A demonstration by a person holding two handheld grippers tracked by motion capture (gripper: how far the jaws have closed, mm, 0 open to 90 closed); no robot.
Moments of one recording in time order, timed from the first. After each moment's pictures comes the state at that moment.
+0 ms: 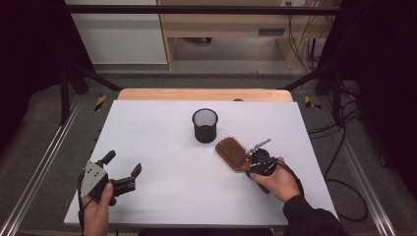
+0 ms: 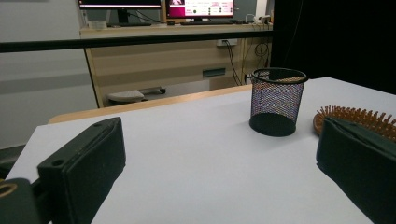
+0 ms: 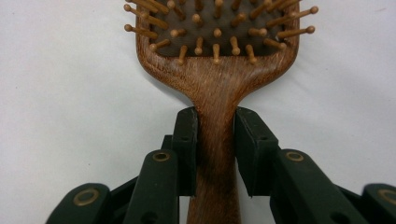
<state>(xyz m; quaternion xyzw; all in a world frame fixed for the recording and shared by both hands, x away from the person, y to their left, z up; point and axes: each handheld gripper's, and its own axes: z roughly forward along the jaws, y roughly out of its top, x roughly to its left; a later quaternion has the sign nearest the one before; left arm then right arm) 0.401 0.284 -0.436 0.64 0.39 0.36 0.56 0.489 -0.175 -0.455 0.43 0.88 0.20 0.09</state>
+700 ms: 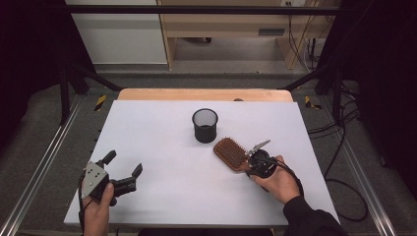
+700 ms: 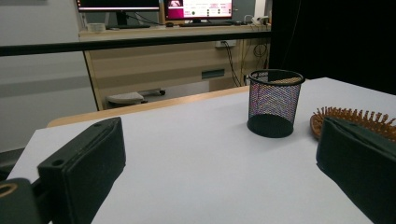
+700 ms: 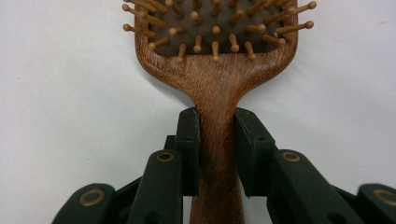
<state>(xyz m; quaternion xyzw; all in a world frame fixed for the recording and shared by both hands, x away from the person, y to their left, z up) 0.399 0.282 -0.433 0.64 0.38 0.36 0.56 0.487 -0.175 -0.455 0.41 0.88 0.20 0.10</state>
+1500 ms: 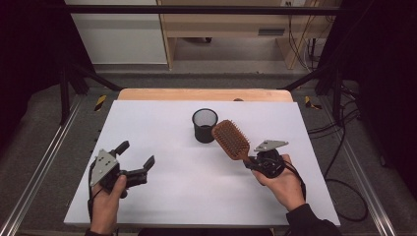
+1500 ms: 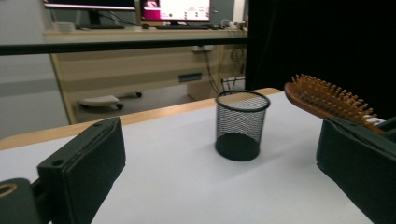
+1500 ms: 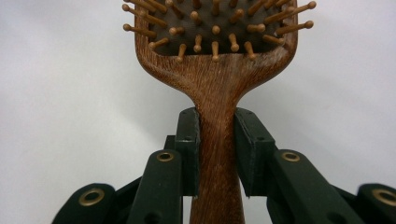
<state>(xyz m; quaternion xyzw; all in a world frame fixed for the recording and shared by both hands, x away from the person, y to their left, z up) 0.417 0.243 -0.400 0.65 0.36 0.32 0.58 0.467 -0.185 -0.422 0.39 0.83 0.36 0.16</state>
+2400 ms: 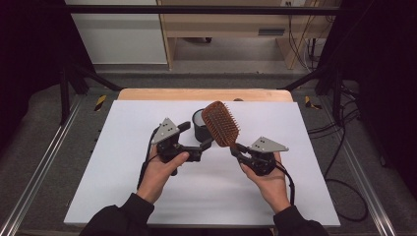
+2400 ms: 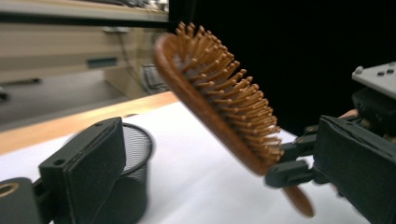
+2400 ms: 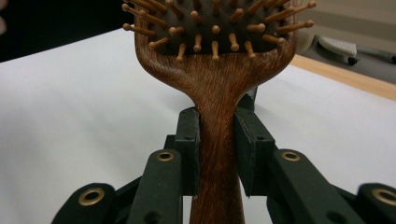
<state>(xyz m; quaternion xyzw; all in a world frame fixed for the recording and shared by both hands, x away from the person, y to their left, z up) 0.486 0.114 -0.368 0.70 0.31 0.15 0.62 0.464 -0.159 -0.417 0.34 0.76 0.51 0.22</state>
